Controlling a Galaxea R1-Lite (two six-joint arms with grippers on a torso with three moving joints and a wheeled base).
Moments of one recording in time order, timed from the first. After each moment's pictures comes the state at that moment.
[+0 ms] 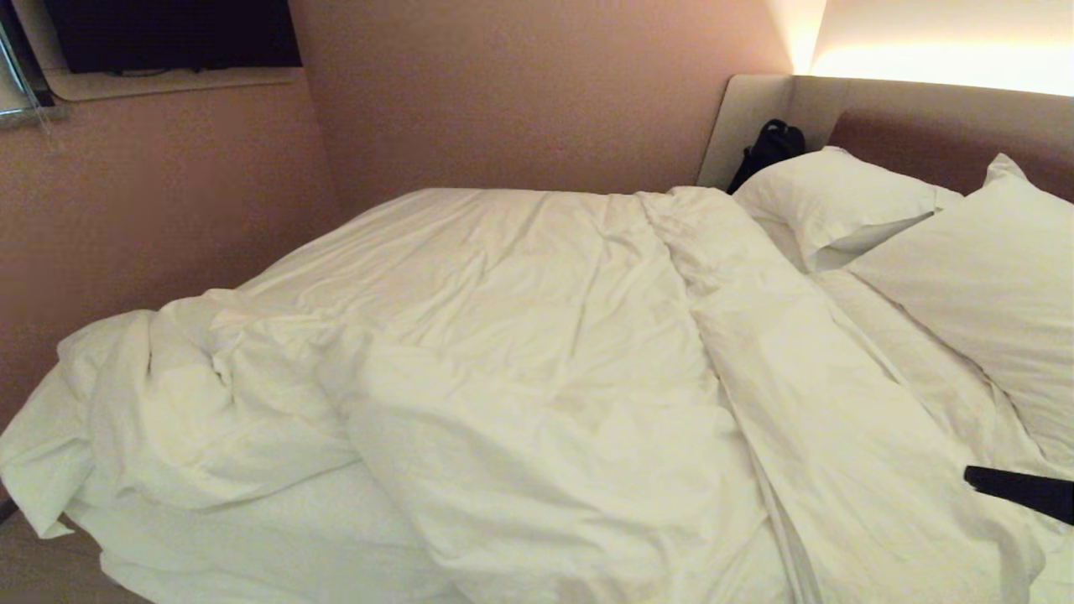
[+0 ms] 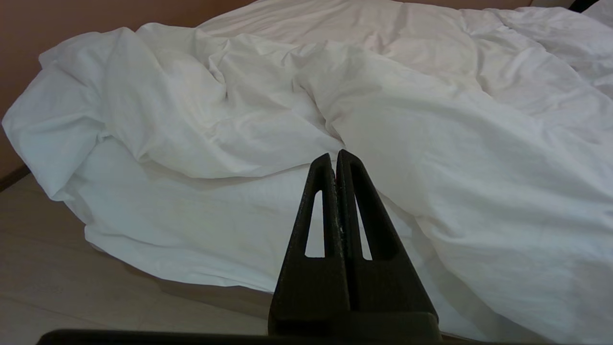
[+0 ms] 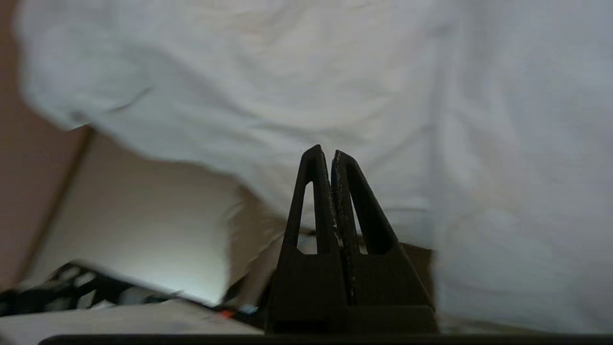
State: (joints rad) left arm 0.02 0.00 0.00 -0.07 0.04 -0.07; right arm 0.13 0.88 -0.64 0.20 0.29 0.30
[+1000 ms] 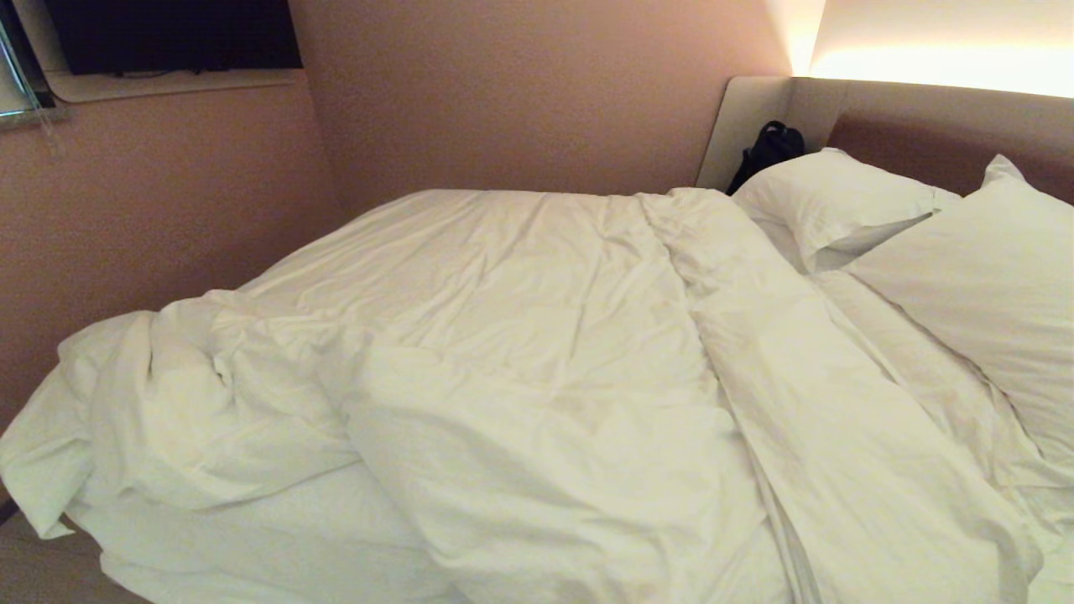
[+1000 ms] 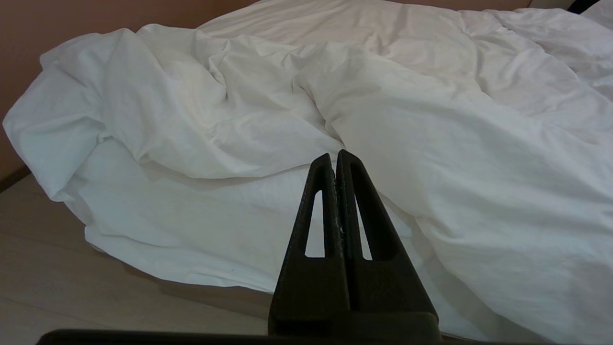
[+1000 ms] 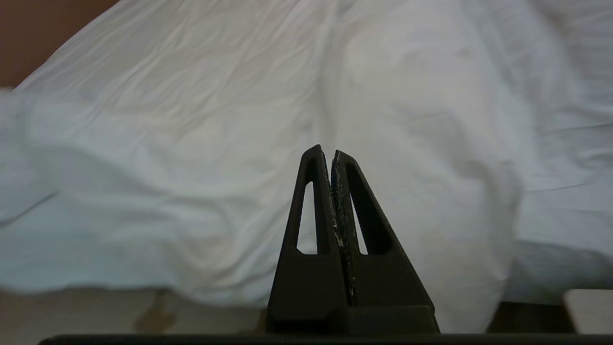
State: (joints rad) left arm 0.02 0.00 0.00 -0.07 0.04 -0.07; right arm 0.12 0.30 -0.58 0.38 -0.10 0.22
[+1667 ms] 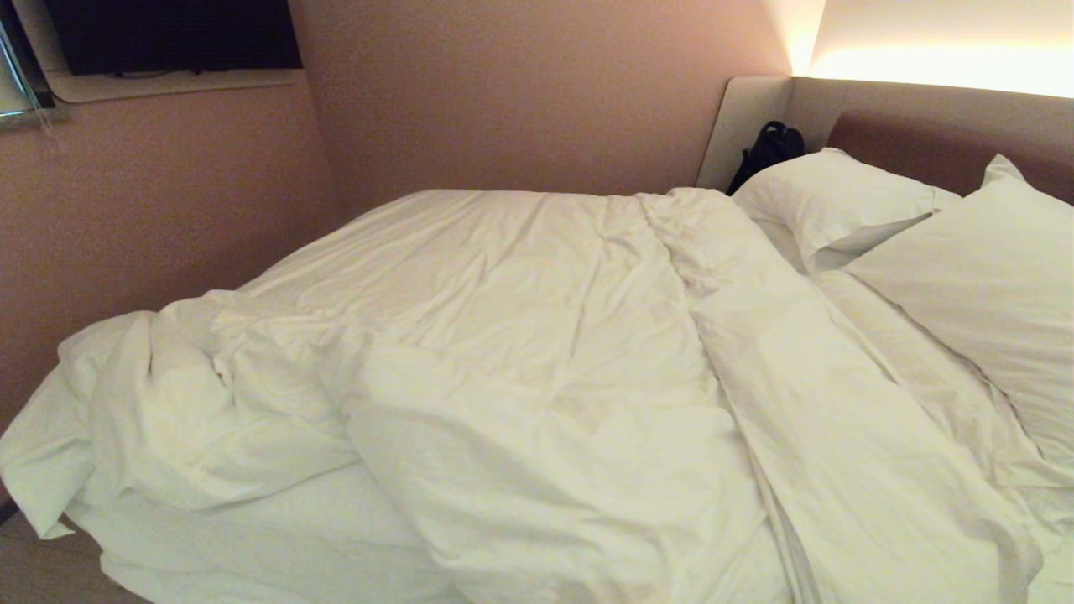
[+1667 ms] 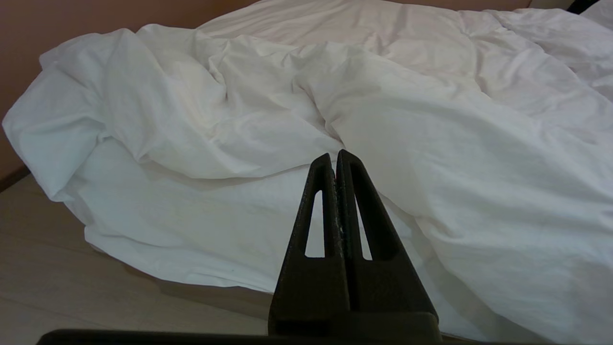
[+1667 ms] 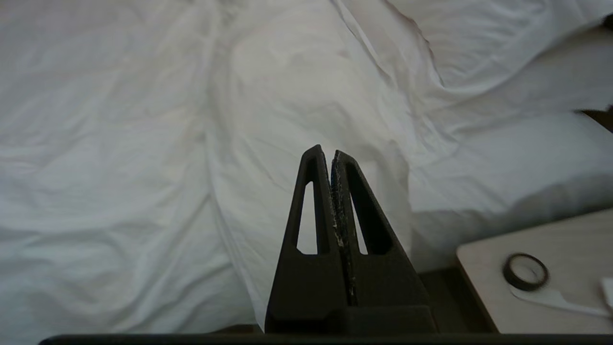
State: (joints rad) left arm 0.02 0.00 0.00 -0.07 0.04 -0.07; right arm -0.01 0.18 -0.47 0.38 -0.26 0.14
